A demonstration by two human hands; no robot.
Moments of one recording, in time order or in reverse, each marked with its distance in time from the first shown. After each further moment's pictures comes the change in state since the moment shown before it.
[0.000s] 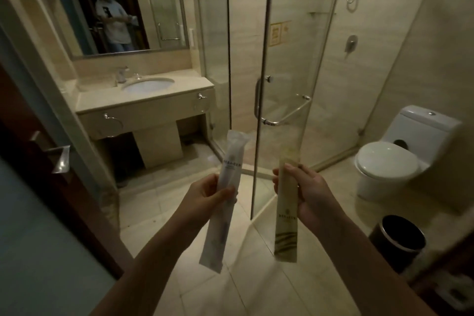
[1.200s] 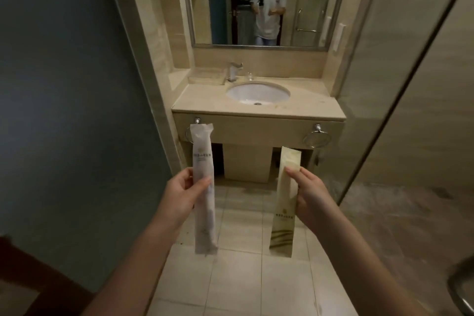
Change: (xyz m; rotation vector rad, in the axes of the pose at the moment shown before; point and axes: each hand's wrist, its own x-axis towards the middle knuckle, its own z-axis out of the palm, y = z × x) left_hand 0.439 -0.017 -0.293 -0.126 0.786 -0.110; right_hand 0.591 0.065 0.286 -0.311 -0.464 0.318
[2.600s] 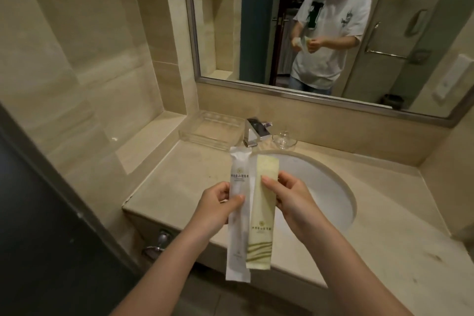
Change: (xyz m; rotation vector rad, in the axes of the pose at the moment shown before) left_hand 0.727 0.068 0.126 0.067 0.042 -0.104; right_hand 0.723 -0.204 0.122 -0.190 -0.352 -0.092
